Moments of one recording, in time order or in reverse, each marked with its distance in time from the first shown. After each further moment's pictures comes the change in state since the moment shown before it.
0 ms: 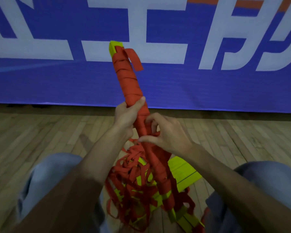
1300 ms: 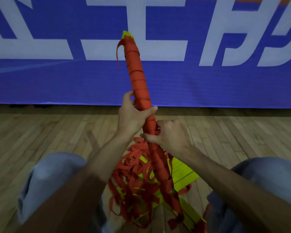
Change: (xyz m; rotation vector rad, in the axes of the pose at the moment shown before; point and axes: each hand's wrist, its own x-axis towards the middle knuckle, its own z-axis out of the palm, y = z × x) left_hand -0.014 -0.006 0.001 0.459 0.003 0.316; right_hand -0.007 -0.005 0.007 -0.138 -0.050 0.314
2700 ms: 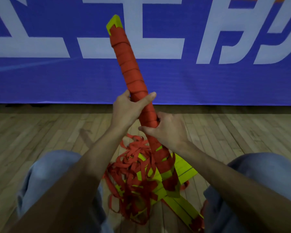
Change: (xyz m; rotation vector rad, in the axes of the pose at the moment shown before) left_hand 0.005 0.012 -0.009 -0.045 -0.037 -0.002; right_hand 0.006 -0.001 -0.001 0.066 0.098 0.083
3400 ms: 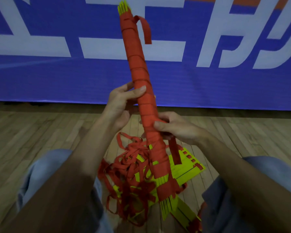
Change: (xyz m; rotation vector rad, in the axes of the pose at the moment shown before) left_hand 0.004 0.020 -0.020 -0.641 -0.280 -0.115; right_hand 0.012 0.015 -0.033 0.871 -0.654 -0.026
